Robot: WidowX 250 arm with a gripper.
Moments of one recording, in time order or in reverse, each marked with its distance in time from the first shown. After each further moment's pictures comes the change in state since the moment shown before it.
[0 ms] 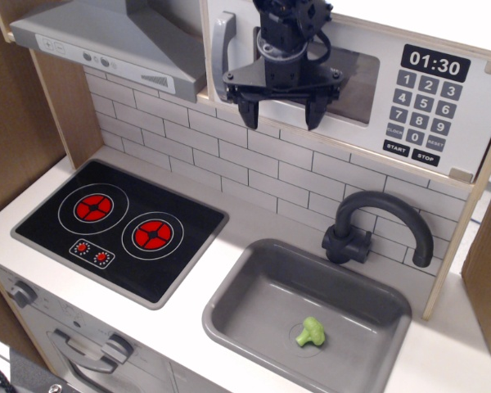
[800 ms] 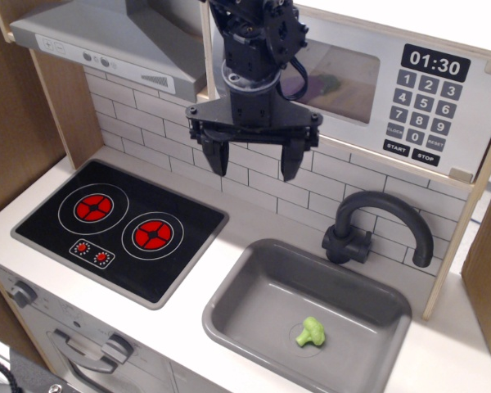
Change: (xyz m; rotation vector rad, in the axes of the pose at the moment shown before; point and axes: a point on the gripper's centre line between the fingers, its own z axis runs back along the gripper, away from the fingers) arm -0.075 0.022 0.047 0.014 0.145 -0.084
